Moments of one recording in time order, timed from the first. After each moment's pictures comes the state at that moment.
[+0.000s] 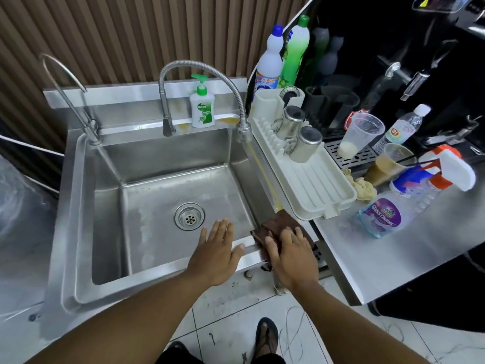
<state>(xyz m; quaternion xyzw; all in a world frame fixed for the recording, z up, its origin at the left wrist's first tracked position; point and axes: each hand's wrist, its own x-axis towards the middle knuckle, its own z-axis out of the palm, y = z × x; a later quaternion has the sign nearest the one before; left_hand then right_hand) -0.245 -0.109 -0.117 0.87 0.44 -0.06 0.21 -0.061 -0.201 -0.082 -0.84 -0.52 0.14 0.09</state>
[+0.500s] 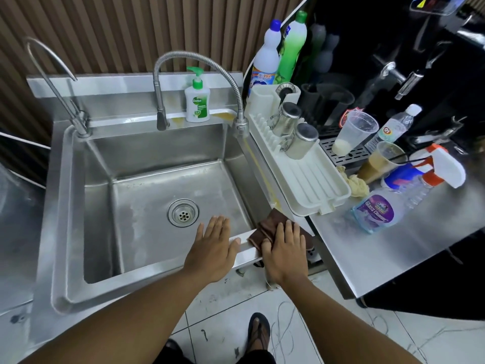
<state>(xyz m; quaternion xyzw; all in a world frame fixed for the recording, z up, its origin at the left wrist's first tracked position) -0.247 -0.109 -0.118 0.87 0.44 -0.03 0.21 -0.076 -0.193 -0.094 -0.87 -0.48 0.15 0.02</state>
